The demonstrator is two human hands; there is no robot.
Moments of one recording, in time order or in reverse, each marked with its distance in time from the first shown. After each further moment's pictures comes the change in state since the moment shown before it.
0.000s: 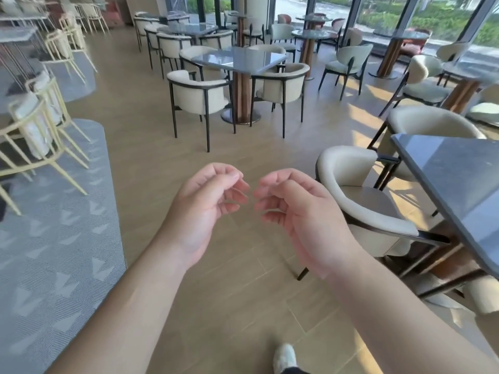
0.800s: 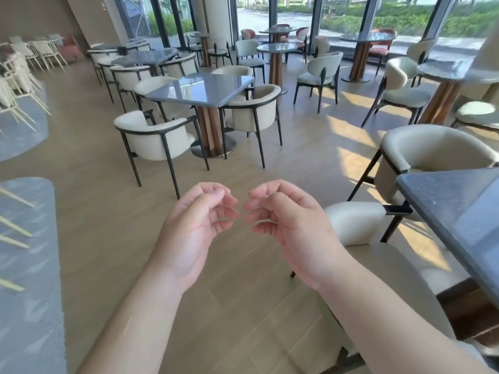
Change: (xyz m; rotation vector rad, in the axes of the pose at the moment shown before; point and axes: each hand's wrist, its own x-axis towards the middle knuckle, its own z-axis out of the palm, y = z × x) left_hand 0.473 -0.050 0.085 -0.078 -0.084 -0.041; right_hand 0.430 -0.024 -0.193 0.070 0.100 -0.053
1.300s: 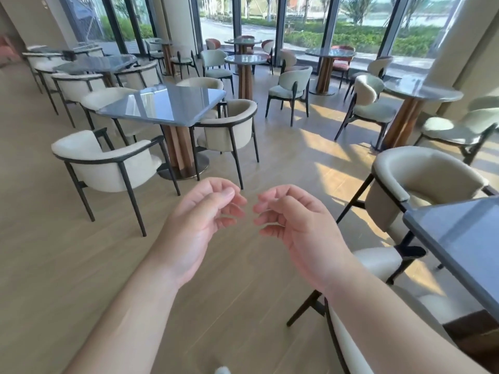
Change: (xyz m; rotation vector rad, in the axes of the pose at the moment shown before) left_hand 0.290 -0.015 -0.055 0.072 -0.258 0.019; right_hand 0.263 0.029 -0.026 -0.082 0.176 -0.027
